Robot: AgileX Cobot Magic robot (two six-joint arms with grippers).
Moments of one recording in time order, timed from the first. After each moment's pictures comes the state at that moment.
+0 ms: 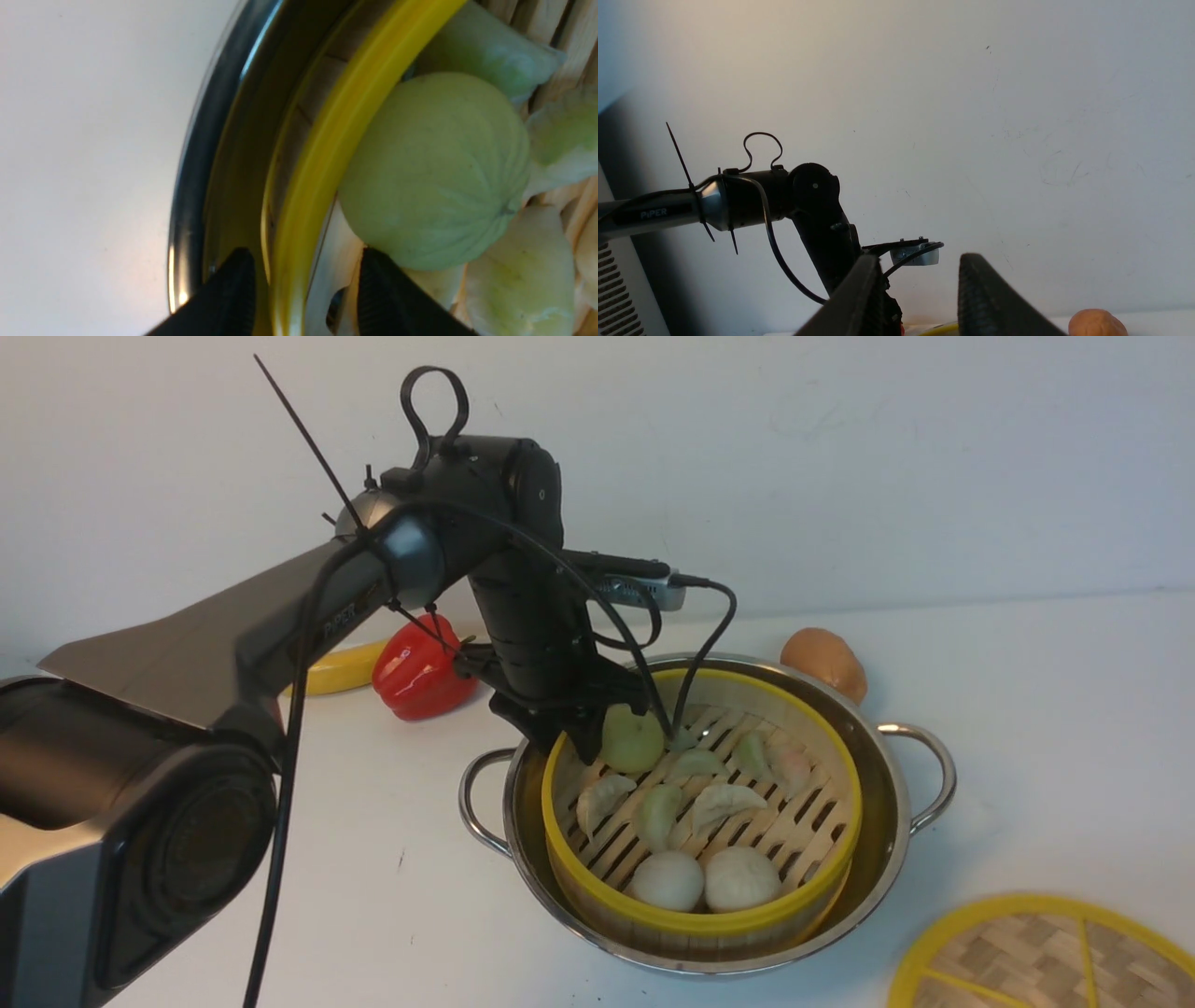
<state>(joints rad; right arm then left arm) 0.07 0.05 0.01 -0.90 -0.34 1.32 -0.40 2.29 -2.03 -0.12 1.23 -0.01</state>
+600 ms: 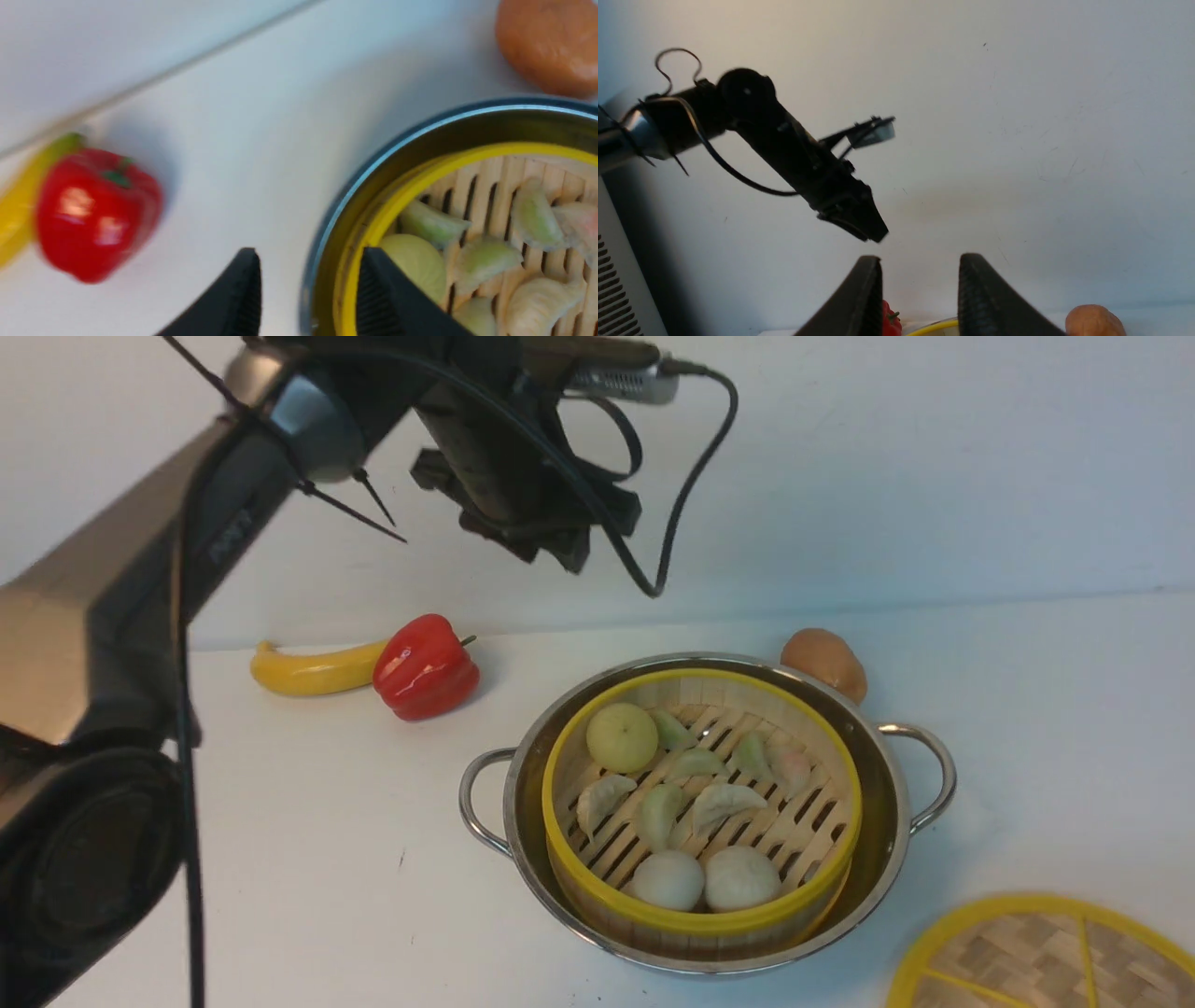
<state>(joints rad) 0.07 0.06 0.01 -0.90 -0.34 1.32 -0.40 2.11 -2.26 0.04 1.23 -0.01</state>
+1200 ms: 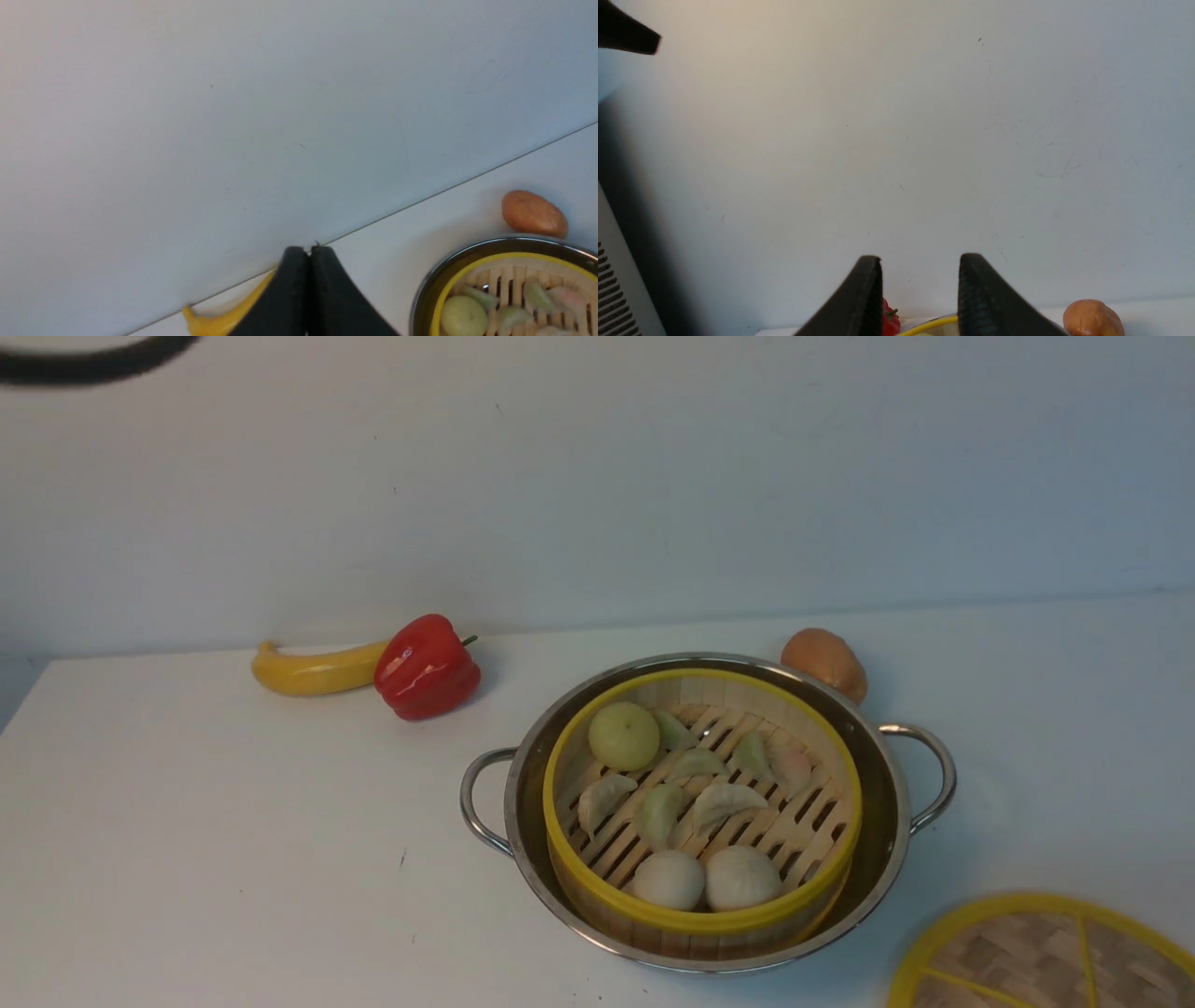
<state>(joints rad) 0.07 0.07 0.01 -0.89 -0.33 1.32 -0.40 1.44 -2.09 0.20 1.22 0.08</state>
